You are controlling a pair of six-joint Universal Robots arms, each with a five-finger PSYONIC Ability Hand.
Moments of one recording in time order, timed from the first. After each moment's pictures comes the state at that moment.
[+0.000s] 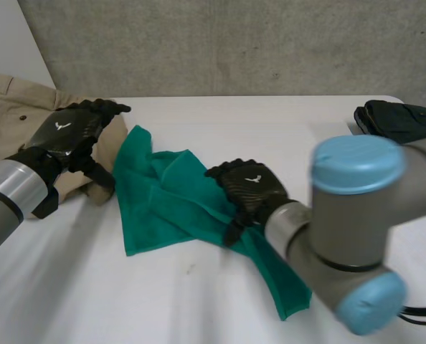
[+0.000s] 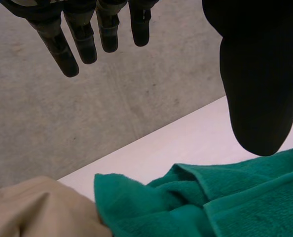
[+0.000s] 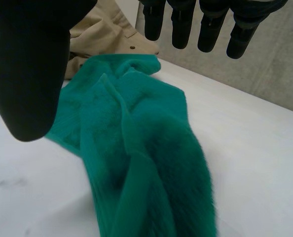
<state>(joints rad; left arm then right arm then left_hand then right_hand) 4.60 -1.64 -1.79 3.36 -1.13 3.23 2.28 -1.07 1.38 0.02 1.52 3.12 0.19 0.21 0.21 0.20 0.05 0.23 0.22 0.22 0.21 0.05</state>
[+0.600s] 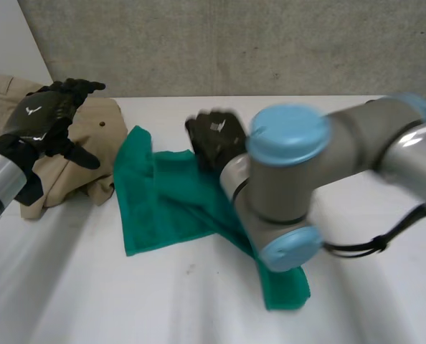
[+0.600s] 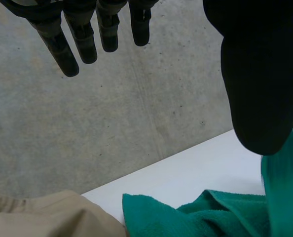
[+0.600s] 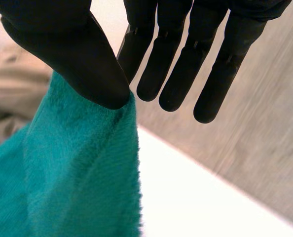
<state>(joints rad) 4.67 -1.62 -1.80 3.46 -1.11 3.10 2.35 -0.87 0.96 -0.05 1.61 3.03 0.19 0.21 0.21 0.20 0.05 1.12 1.18 1.18 1.19 0.99</state>
